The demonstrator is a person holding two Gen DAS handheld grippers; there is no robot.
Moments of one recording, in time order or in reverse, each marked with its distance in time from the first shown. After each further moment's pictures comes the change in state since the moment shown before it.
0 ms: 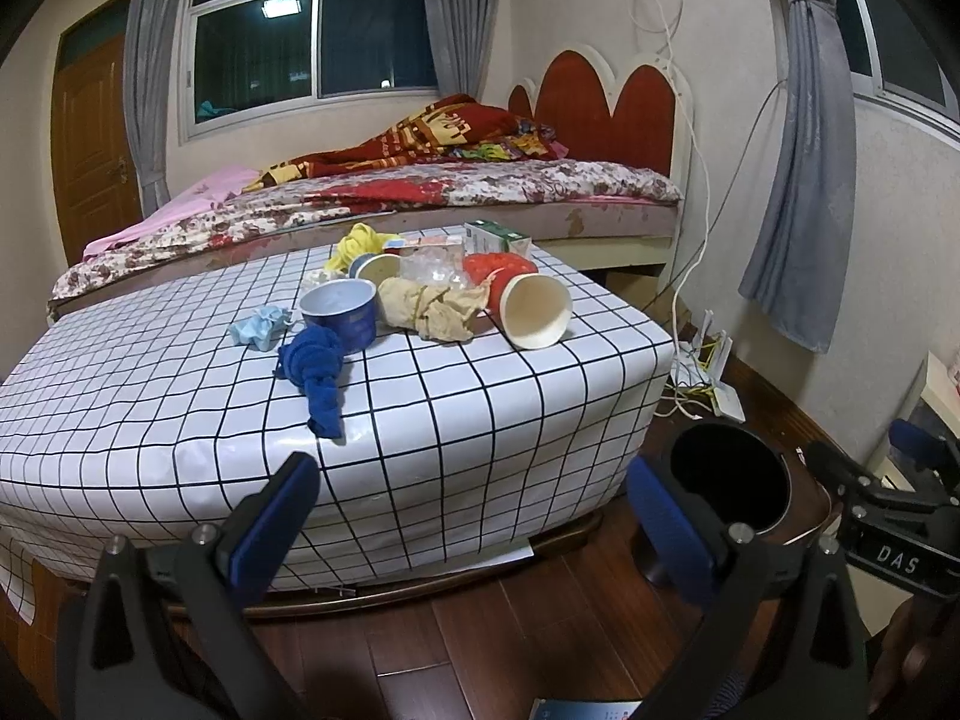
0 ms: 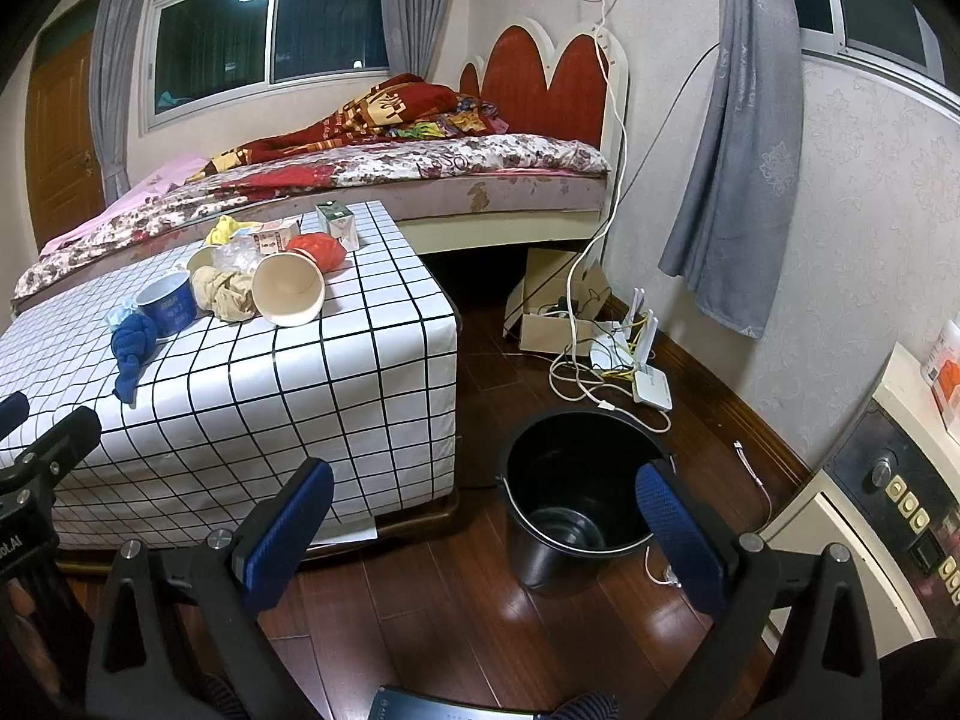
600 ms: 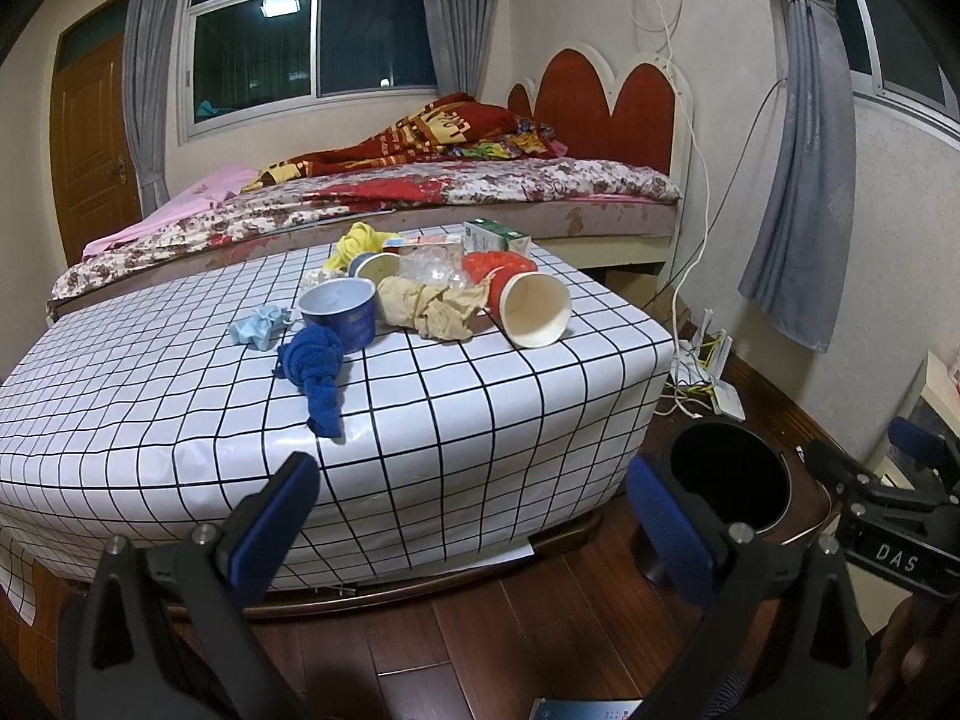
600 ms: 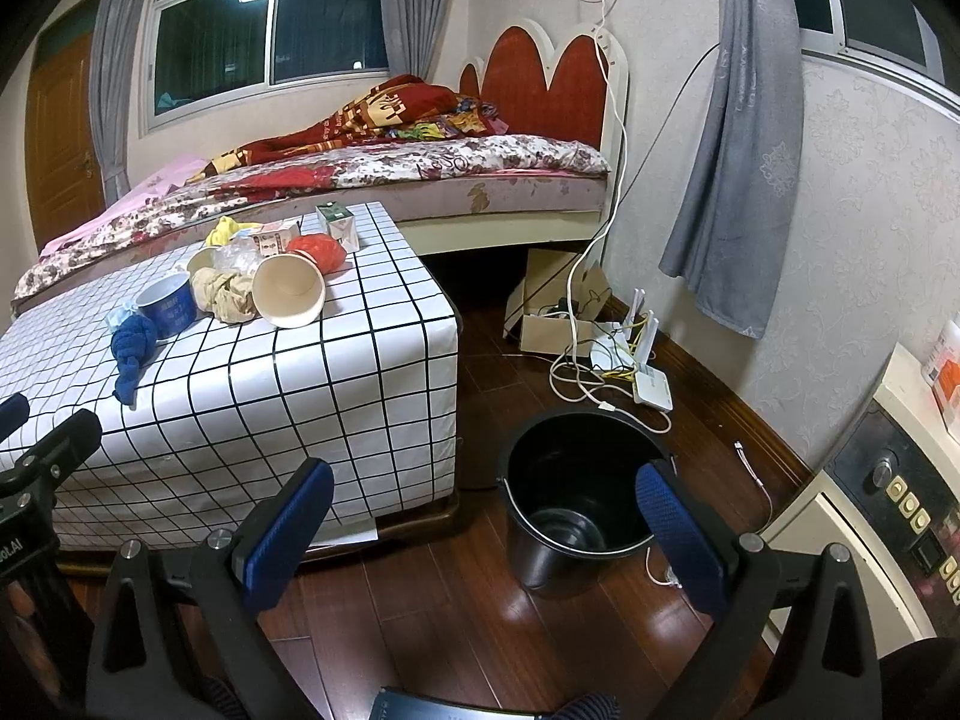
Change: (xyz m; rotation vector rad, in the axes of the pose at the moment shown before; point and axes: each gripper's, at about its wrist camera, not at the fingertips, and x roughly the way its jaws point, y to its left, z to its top) left arm 0.000 0.000 0.001 -0.002 0.003 -0.001; right arm 0.001 0.000 0.002 0.001 0.000 -0.001
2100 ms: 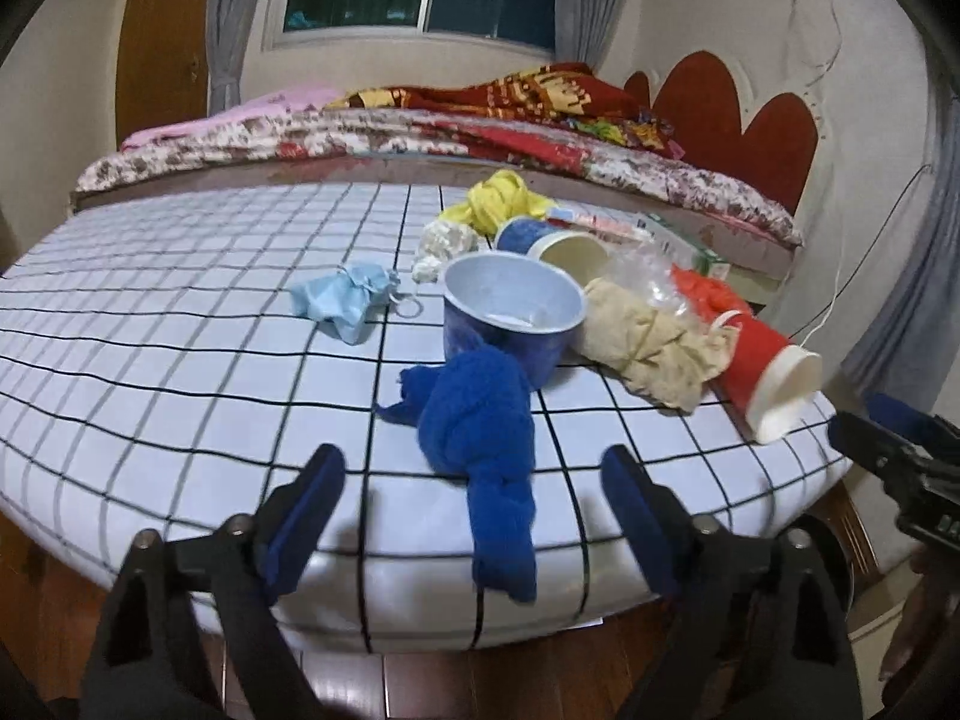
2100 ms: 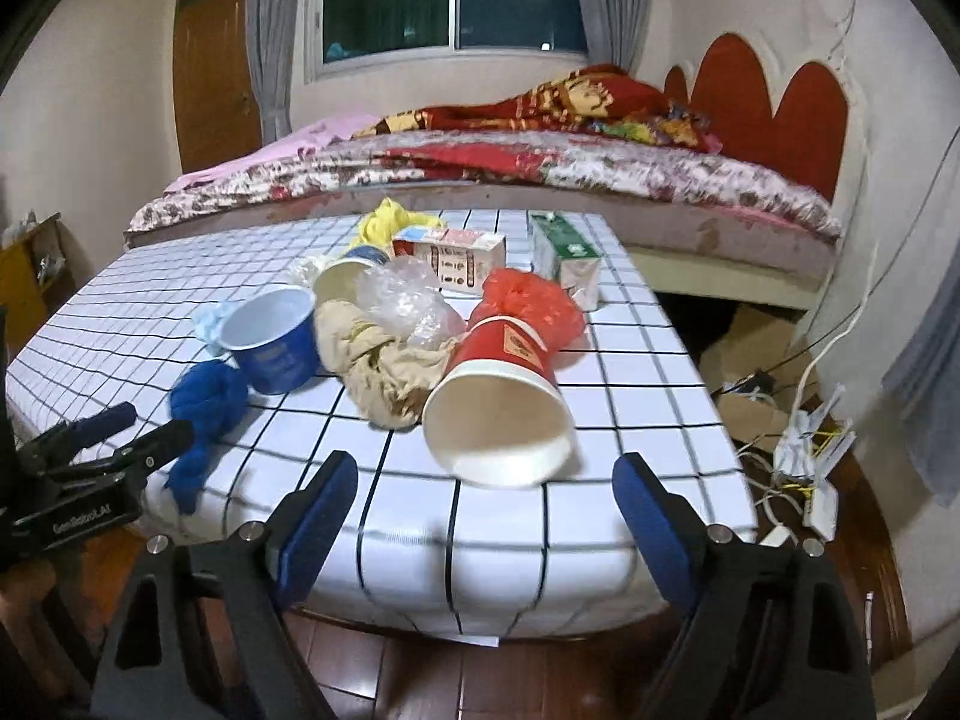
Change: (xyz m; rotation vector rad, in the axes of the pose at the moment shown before) left arm 0.137 0.127 0.036 -0.241 0.096 0.082; right arm 0.156 0.132 0.101 -0.238 0.040 0.409
